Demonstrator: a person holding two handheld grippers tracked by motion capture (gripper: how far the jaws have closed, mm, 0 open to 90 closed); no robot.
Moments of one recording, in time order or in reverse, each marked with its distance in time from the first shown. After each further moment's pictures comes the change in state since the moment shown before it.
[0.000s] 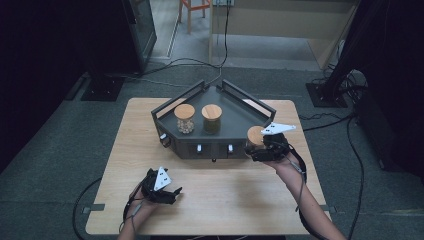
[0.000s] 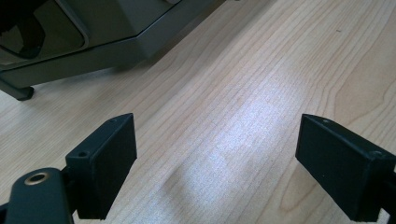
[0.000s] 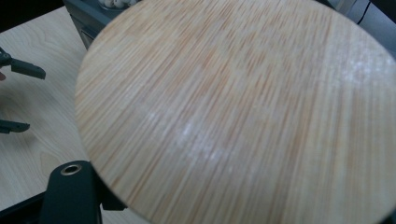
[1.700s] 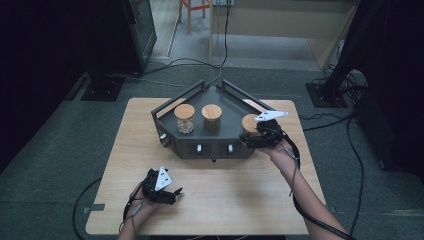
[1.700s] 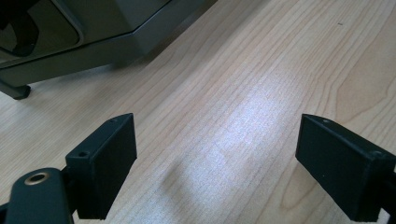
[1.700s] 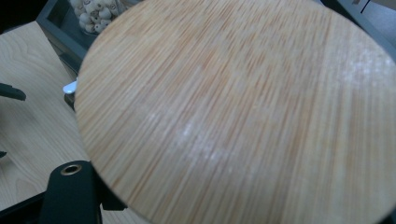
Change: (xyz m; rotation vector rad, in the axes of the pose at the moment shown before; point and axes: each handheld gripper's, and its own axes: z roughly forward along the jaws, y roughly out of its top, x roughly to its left) left arm 0.000 0.003 0.002 0.020 -0.001 0.014; right arm -0.008 0.034 0.020 0.005 -0.021 -0.025
